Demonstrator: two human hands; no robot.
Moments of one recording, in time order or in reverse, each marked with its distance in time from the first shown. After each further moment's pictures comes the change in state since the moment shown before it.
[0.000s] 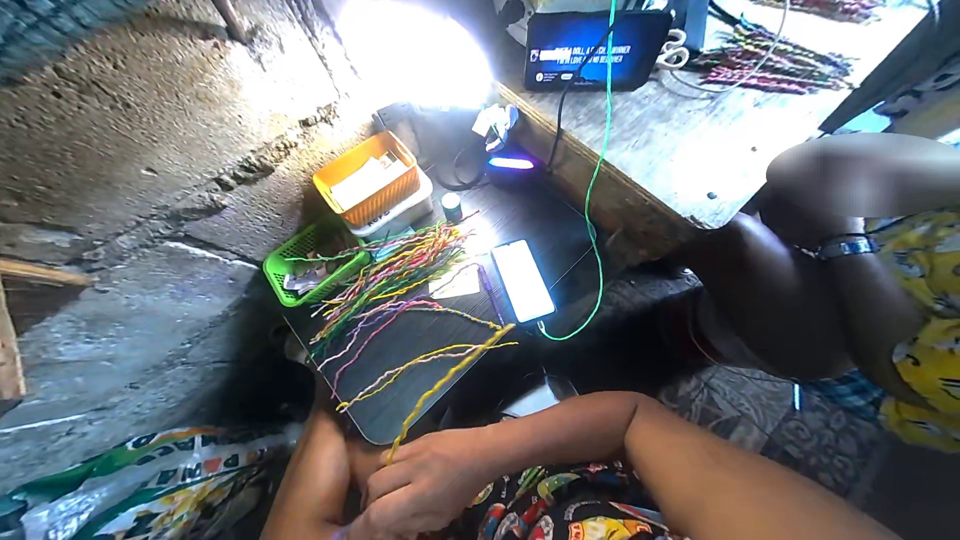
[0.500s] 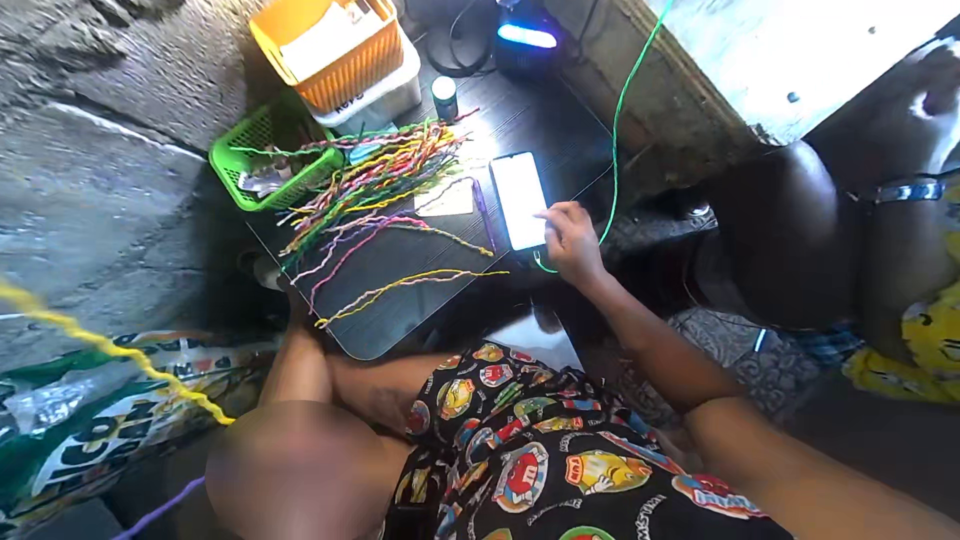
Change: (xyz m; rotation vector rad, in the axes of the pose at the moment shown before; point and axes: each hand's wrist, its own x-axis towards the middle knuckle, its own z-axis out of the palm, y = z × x) left_hand 0.016 0.028 -0.014 -0.267 0.200 -0.041; right_hand -0.178 0.047 -0.146 -0.815 0.455 1.029
